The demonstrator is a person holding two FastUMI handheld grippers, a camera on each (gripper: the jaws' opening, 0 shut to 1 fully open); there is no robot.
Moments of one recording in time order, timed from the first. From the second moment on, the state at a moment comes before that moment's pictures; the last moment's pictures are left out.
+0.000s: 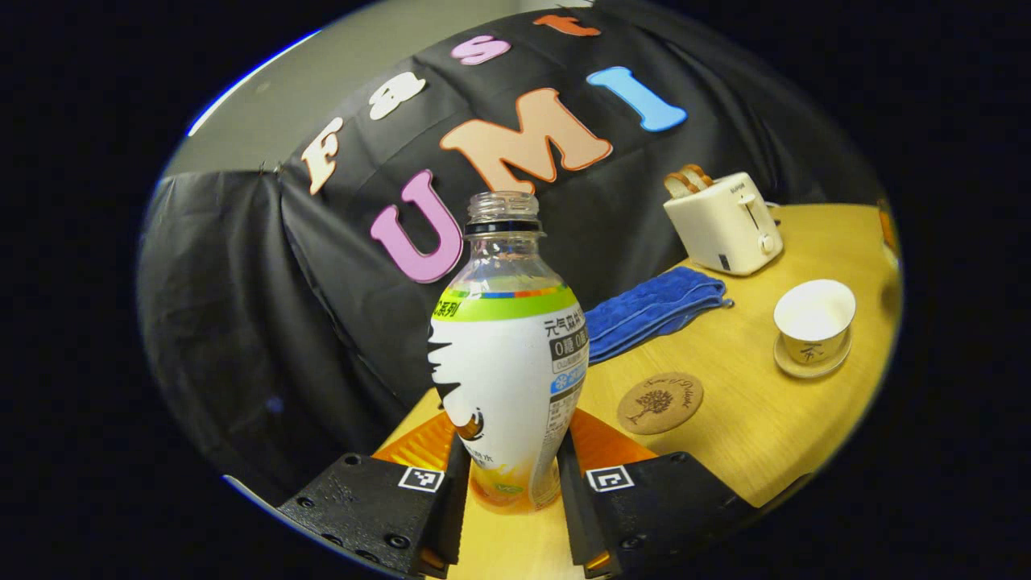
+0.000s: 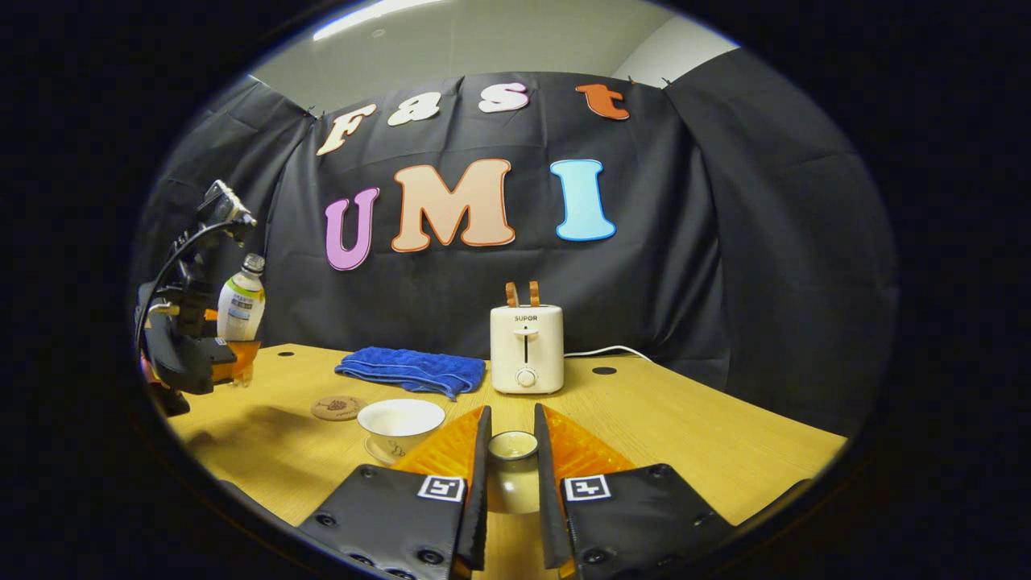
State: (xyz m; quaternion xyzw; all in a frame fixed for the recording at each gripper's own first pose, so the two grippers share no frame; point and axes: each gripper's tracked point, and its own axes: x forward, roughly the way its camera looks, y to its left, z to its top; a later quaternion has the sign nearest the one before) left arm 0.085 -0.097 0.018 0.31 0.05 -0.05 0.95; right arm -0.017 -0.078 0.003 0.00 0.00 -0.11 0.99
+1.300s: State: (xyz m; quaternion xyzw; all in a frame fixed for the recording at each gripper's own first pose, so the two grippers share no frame) left arm 0.099 -0.167 0.029 0.71 -0.03 -0.07 0.70; right arm -0.023 -0.135 0.004 -0.01 0.00 -0.16 0.99
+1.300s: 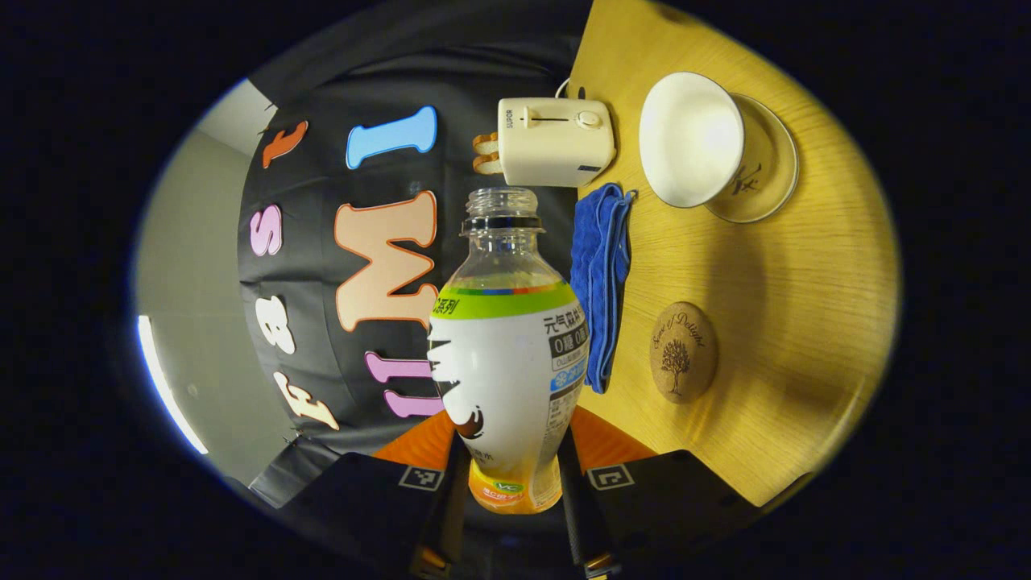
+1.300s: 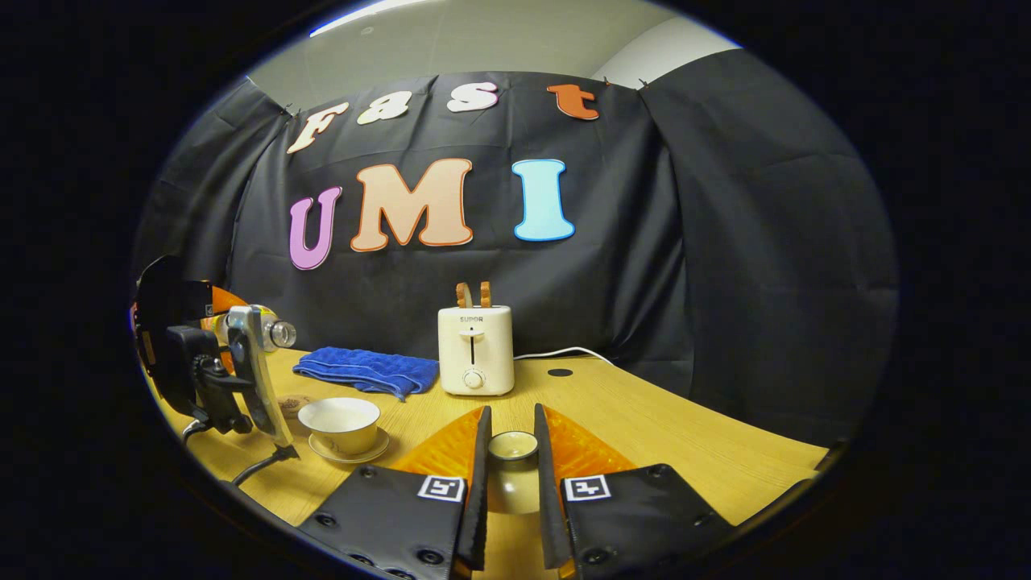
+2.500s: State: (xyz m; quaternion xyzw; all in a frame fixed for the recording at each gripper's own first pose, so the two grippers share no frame) left arm 0.106 -0.198 0.053 0.84 -0.07 -0.08 0.53; right arm -0.024 -0.135 0.004 -0.01 0.00 -0.16 0.99
